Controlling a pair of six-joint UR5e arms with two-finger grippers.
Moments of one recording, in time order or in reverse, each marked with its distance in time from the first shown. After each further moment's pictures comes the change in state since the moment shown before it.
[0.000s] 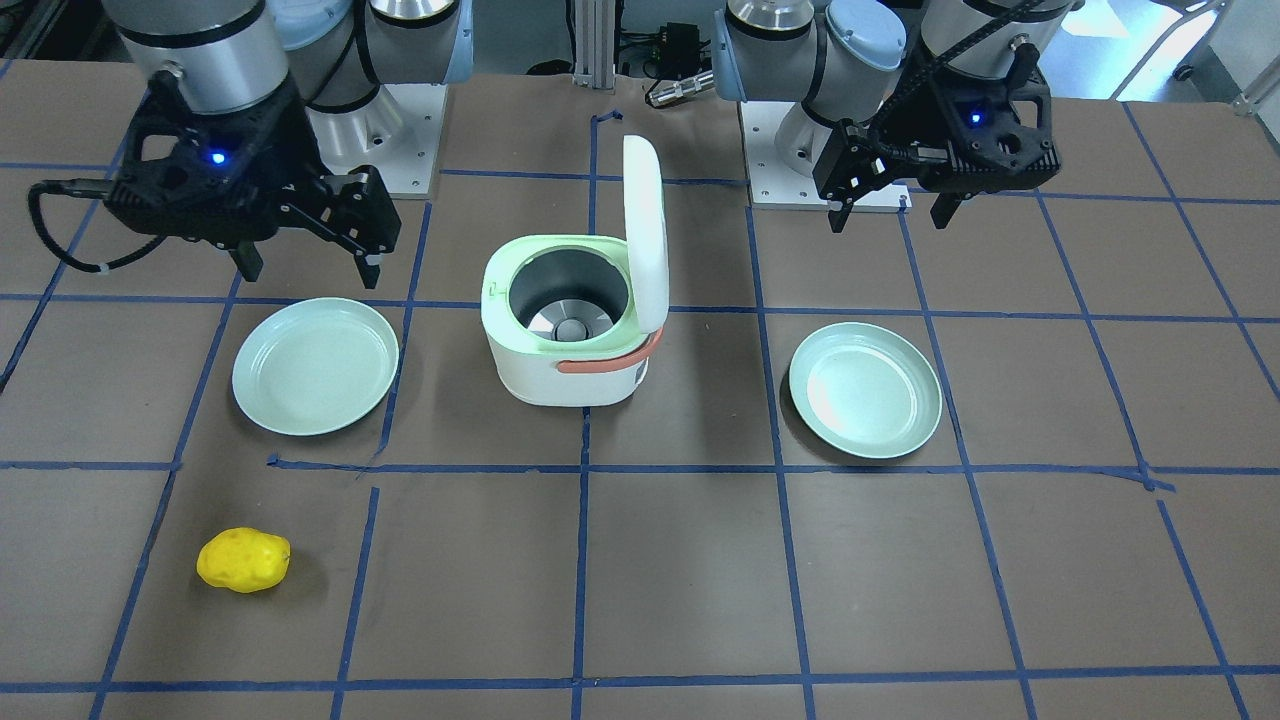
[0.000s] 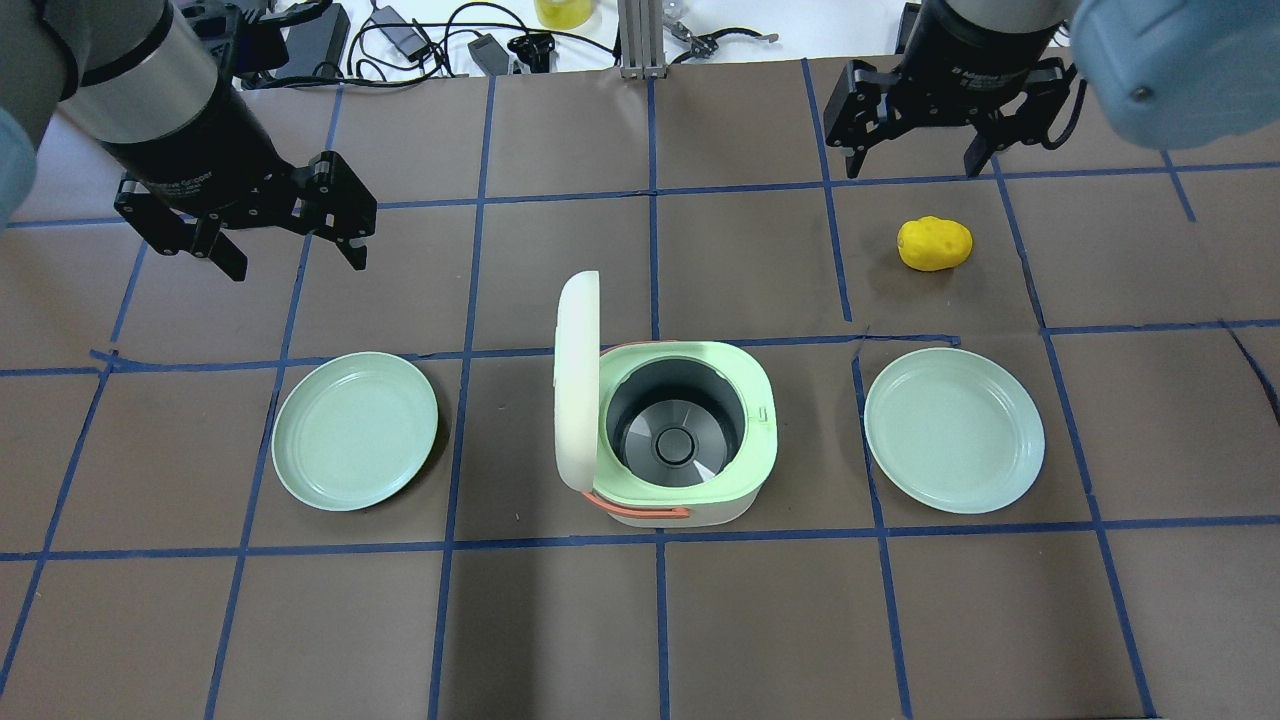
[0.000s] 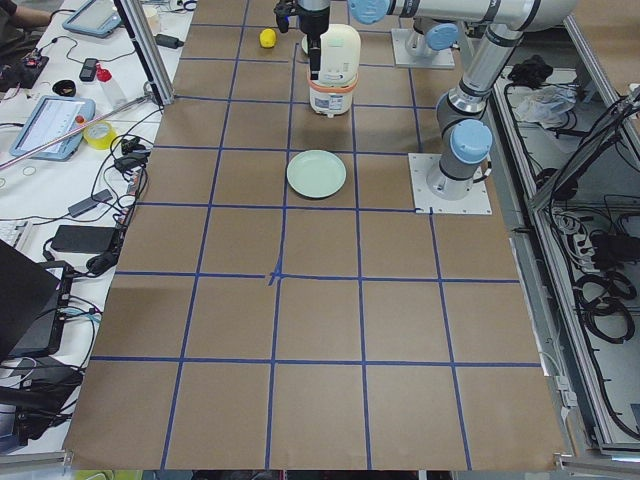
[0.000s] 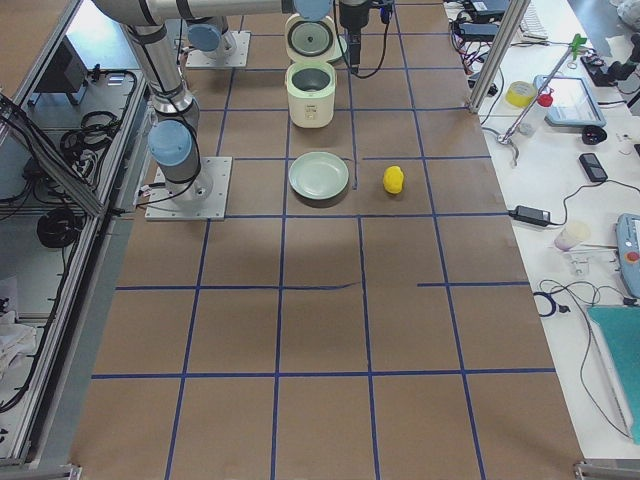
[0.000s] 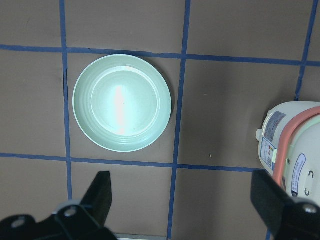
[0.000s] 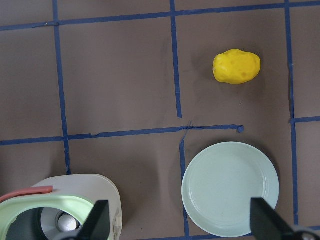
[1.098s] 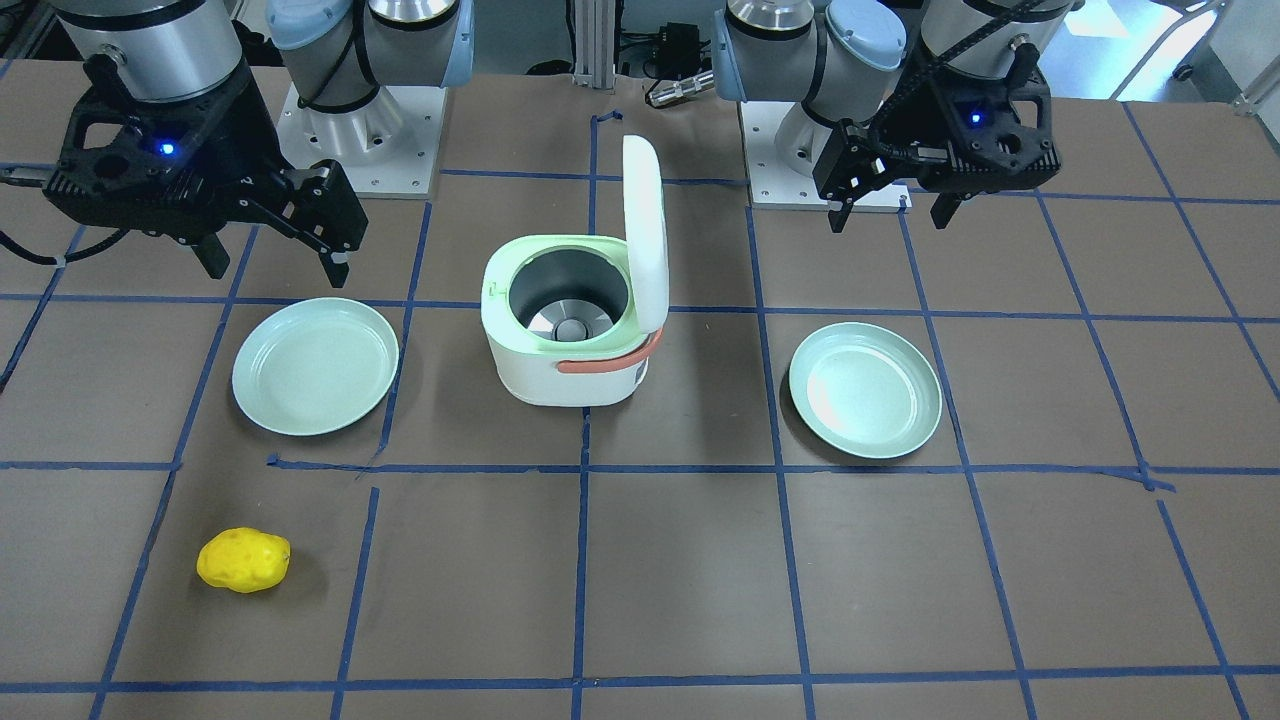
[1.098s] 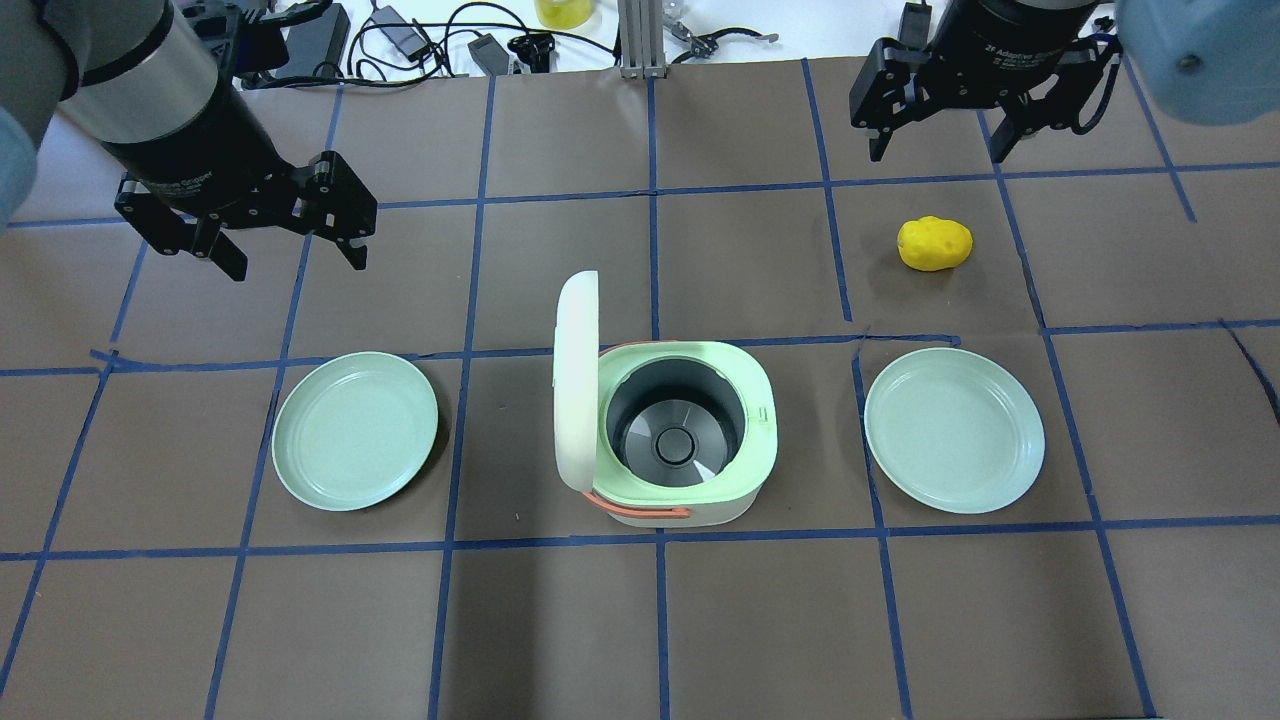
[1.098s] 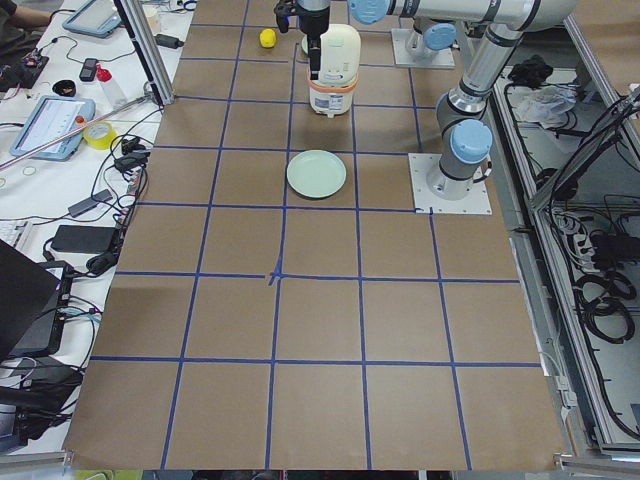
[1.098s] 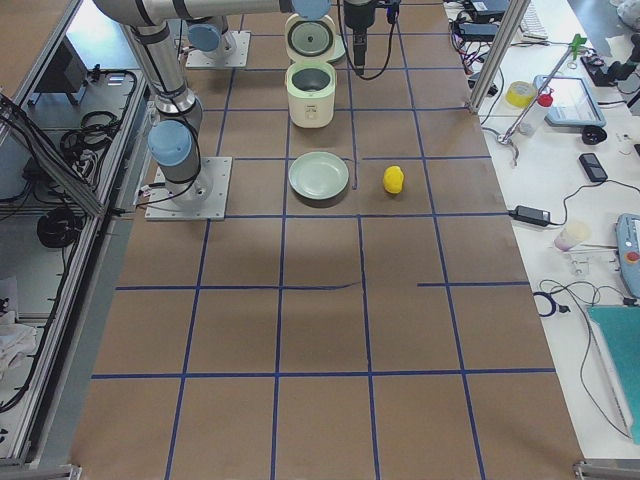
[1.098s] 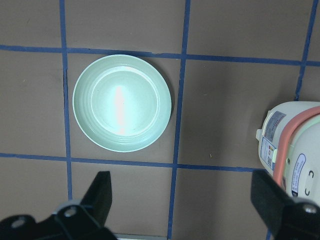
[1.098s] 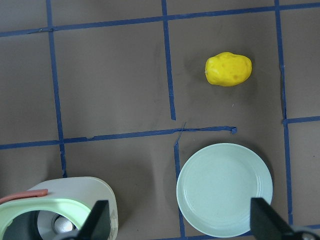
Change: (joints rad) left arm 0.000 0.000 0.000 0.000 0.000 0.000; right arm -0.015 -0.004 -0.006 0.007 -0.002 -0.006
